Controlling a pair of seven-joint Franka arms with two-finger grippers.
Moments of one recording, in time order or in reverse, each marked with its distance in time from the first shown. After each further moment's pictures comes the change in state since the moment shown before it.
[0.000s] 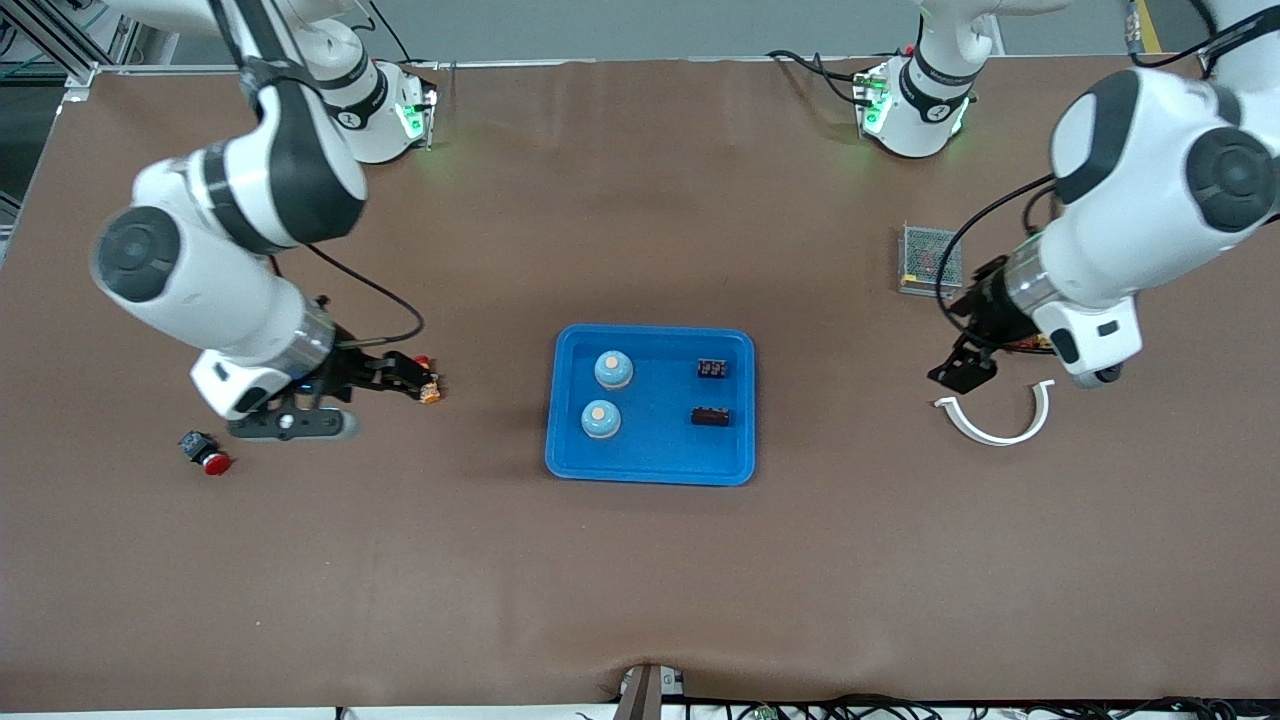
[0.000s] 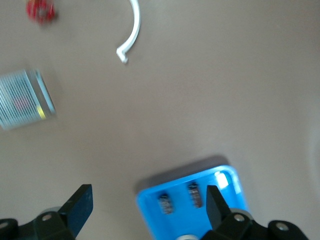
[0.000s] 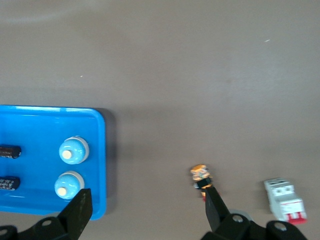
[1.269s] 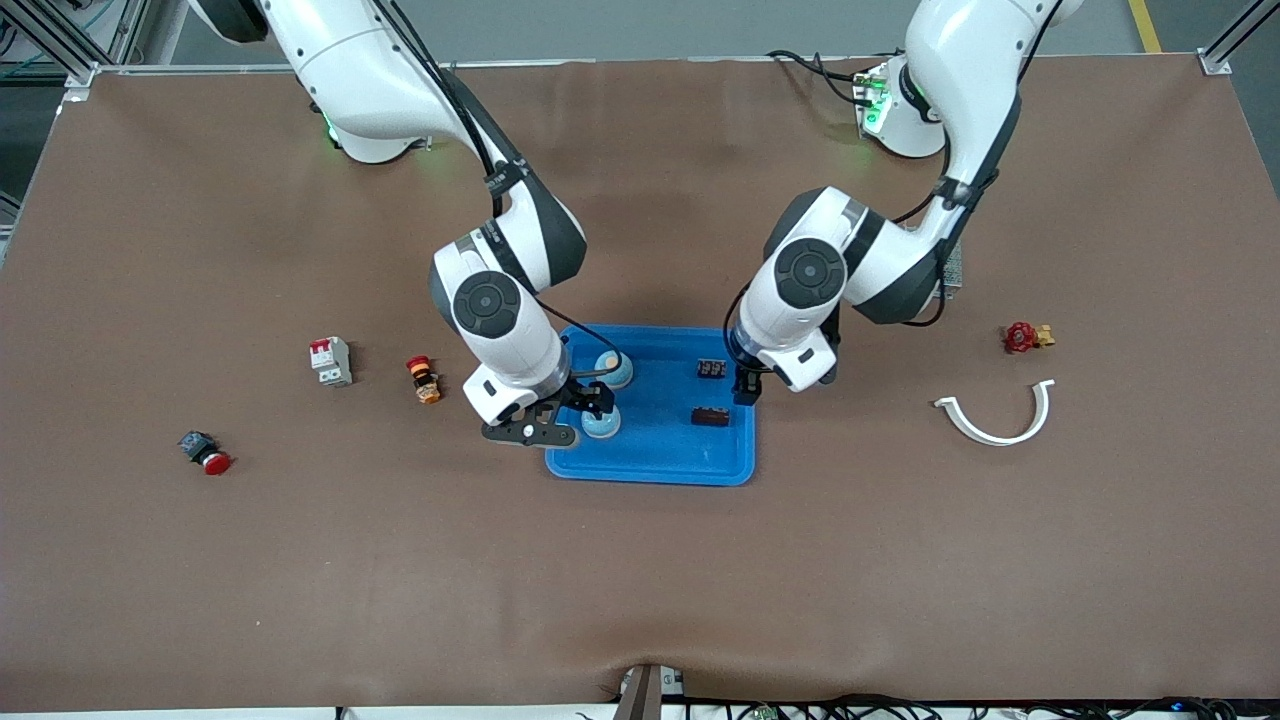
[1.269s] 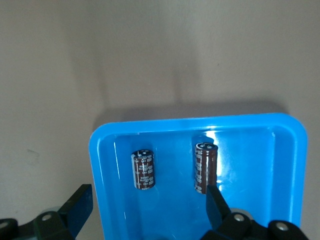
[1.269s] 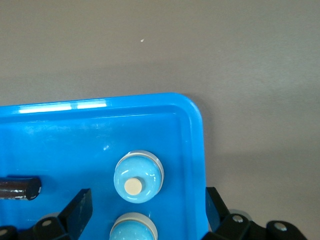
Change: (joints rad) left arm -0.339 0.345 -0.013 -0.016 0.104 0.314 -0.515; right arm 0.269 0.339 -0.003 0.055 -0.004 0.357 0.335
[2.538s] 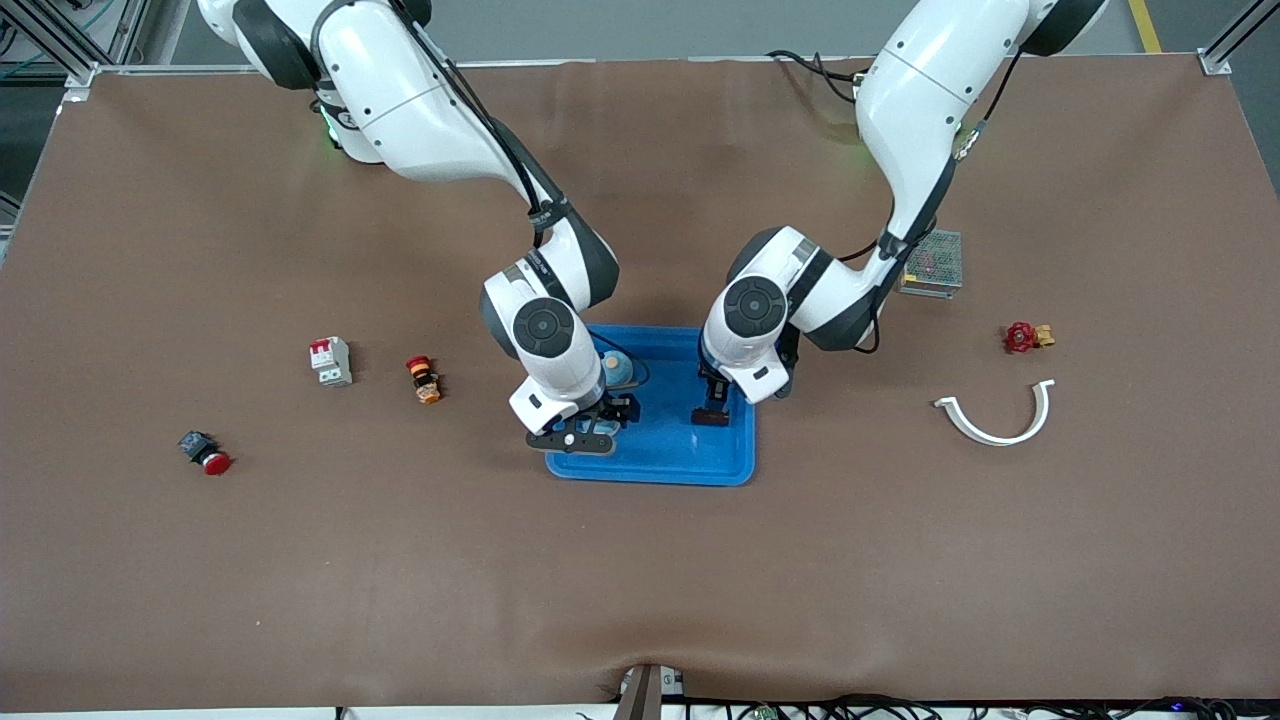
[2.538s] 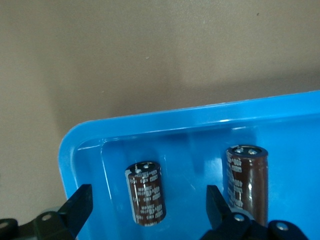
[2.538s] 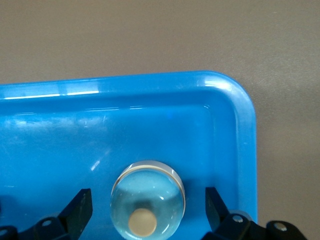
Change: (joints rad) left arm -0.047 0.172 0.000 0.041 0.052 0.075 0.001; right arm 0.046 0.172 -0.005 0.089 -0.024 0.070 0.042
